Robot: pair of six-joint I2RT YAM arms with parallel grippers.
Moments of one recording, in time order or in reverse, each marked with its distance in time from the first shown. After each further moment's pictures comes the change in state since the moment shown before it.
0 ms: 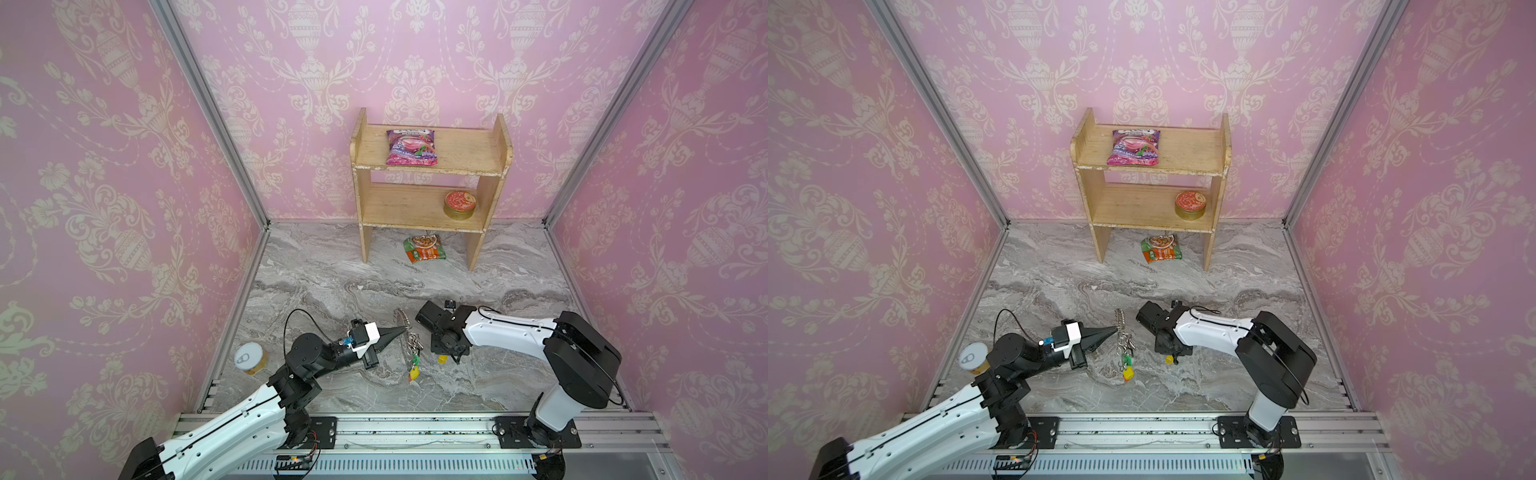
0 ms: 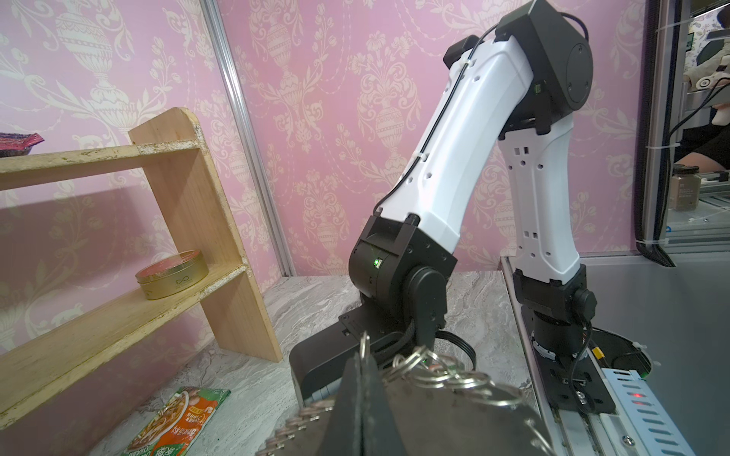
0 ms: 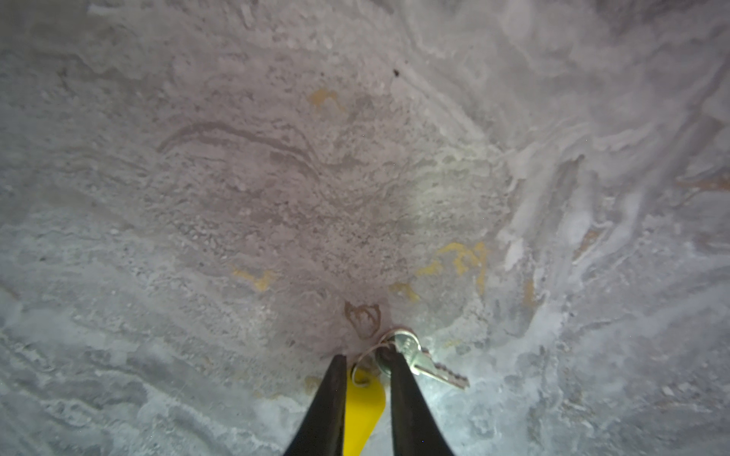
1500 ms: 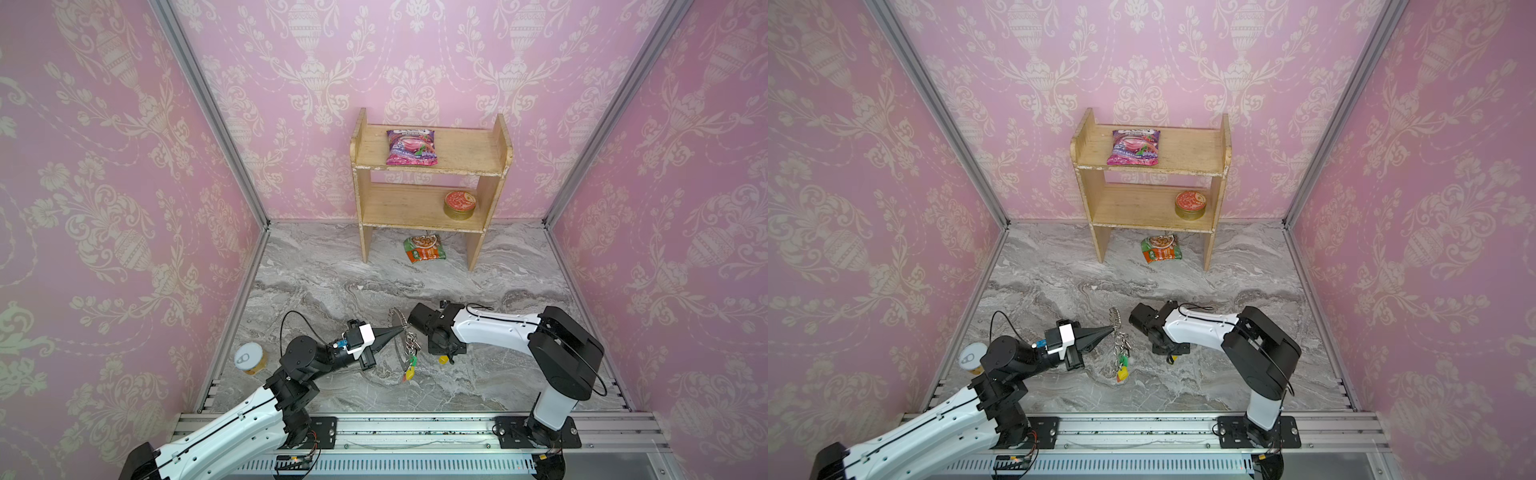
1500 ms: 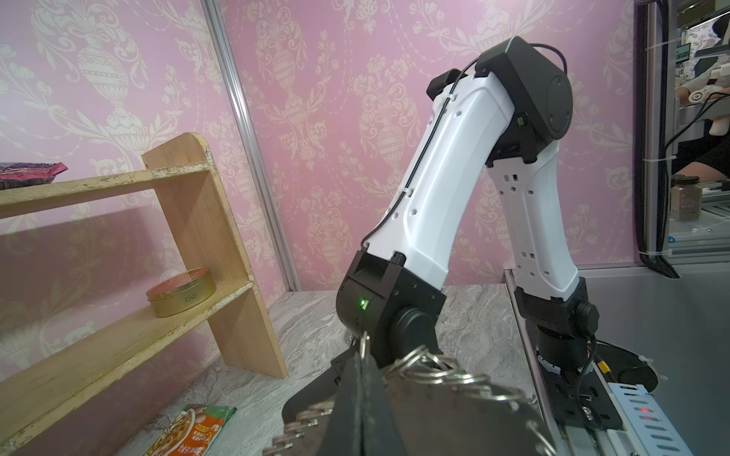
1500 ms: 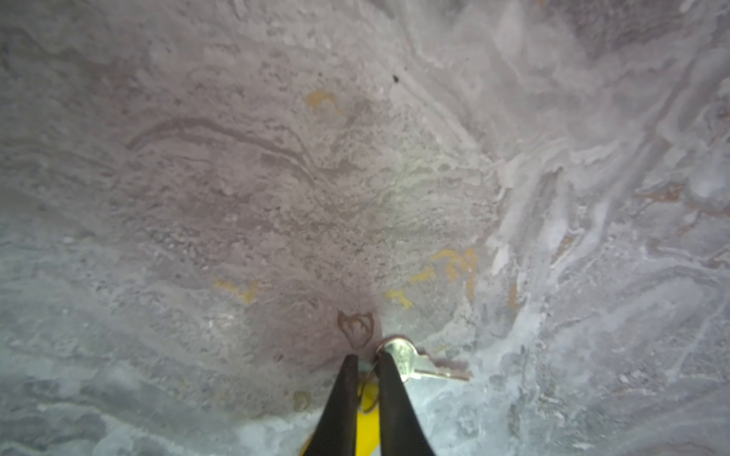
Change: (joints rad) left arm 0.000 -0.033 0.000 0.013 0.000 0.000; right arm 0.032 0.080 0.078 -0.089 0.065 0.000
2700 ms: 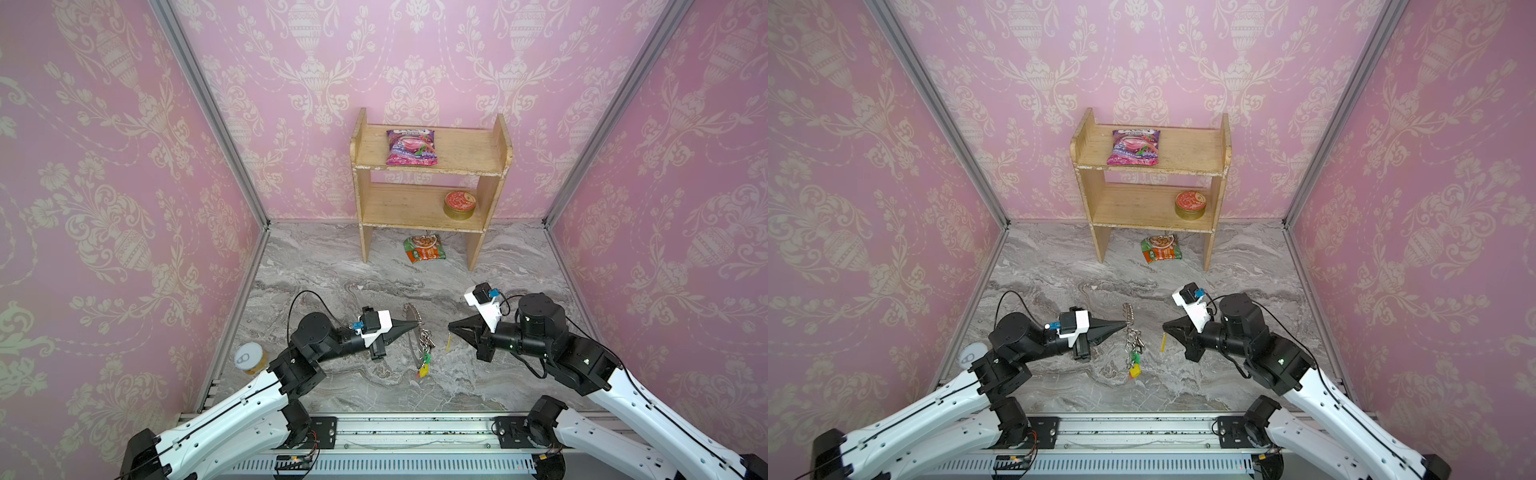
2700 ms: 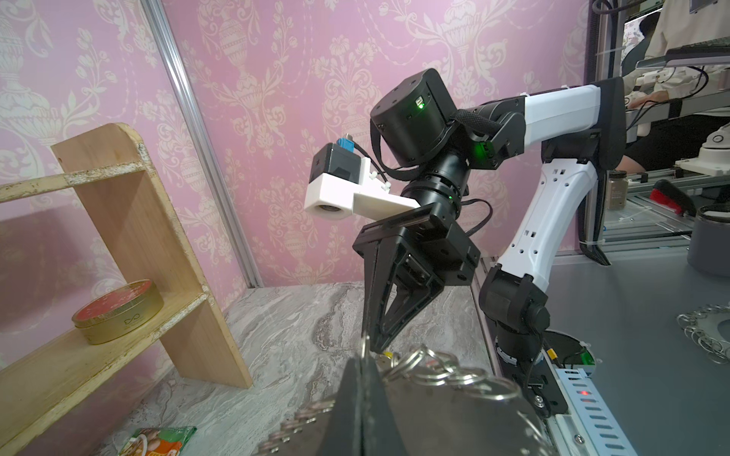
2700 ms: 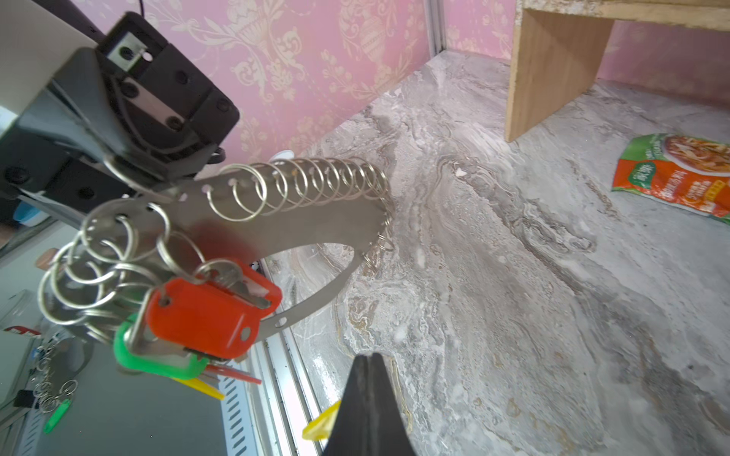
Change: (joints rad) left arm 0.000 0.146 0.227 -0.190 0.127 0.002; right arm -0.191 -0.999 -0.246 0.359 -0.727 -0.810
